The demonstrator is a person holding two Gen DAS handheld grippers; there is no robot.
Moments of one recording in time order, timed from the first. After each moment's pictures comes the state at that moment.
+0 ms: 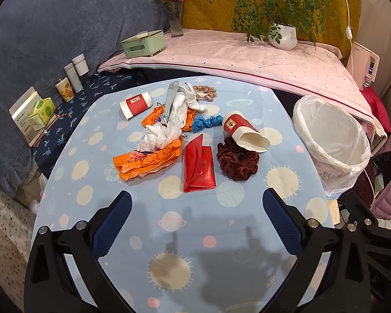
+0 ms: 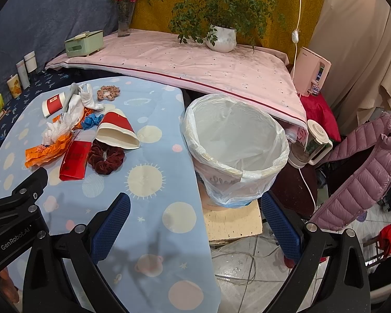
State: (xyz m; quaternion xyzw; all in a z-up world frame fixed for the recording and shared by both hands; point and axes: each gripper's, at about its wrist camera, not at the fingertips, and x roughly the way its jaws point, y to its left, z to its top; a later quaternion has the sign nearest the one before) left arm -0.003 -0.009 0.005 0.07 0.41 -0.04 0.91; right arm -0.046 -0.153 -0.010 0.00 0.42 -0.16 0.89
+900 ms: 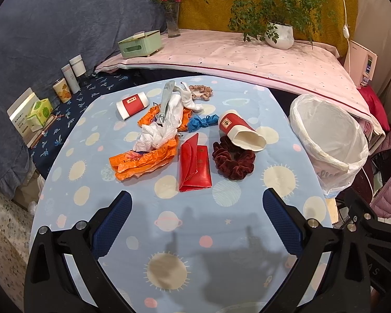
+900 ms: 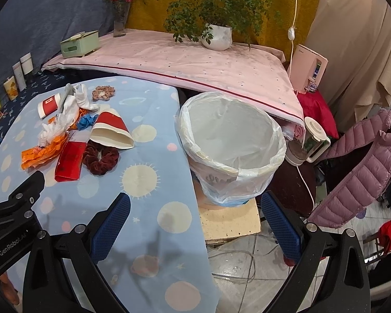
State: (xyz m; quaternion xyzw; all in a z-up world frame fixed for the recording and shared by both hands) left arm -0.003 -0.013 0.003 0.07 0.41 -0.04 0.91; right arm -0.045 -0.163 -0.013 0.00 0.41 -0.17 0.90
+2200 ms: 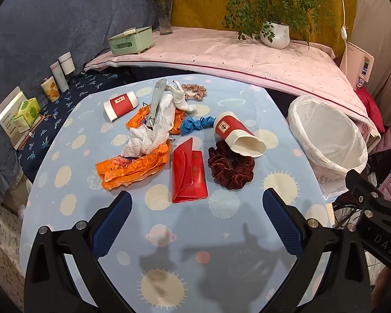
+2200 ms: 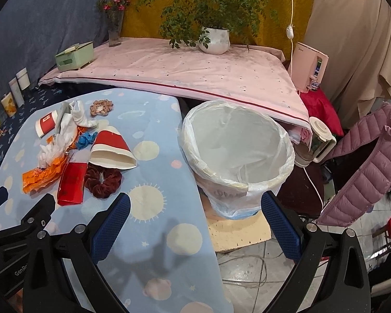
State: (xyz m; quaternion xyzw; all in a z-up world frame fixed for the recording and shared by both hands) left arm 0.023 -0.009 -0.013 0.06 0.41 -0.07 0.91; right arm -0.014 -0.164 -0.007 0.03 0.40 -0.17 0.90
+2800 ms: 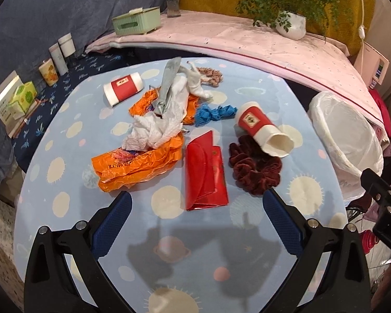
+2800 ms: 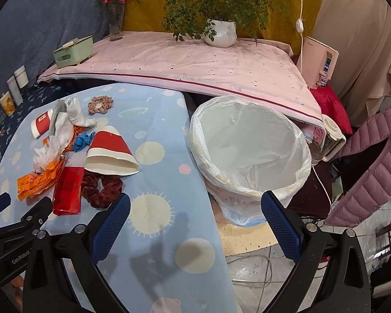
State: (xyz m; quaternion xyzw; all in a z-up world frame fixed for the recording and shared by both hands) left arm 0.068 0.017 -0.044 0.04 0.45 -0.06 0.89; right arm 0.022 -0.166 -0.029 0.04 0.42 -0.15 0.89
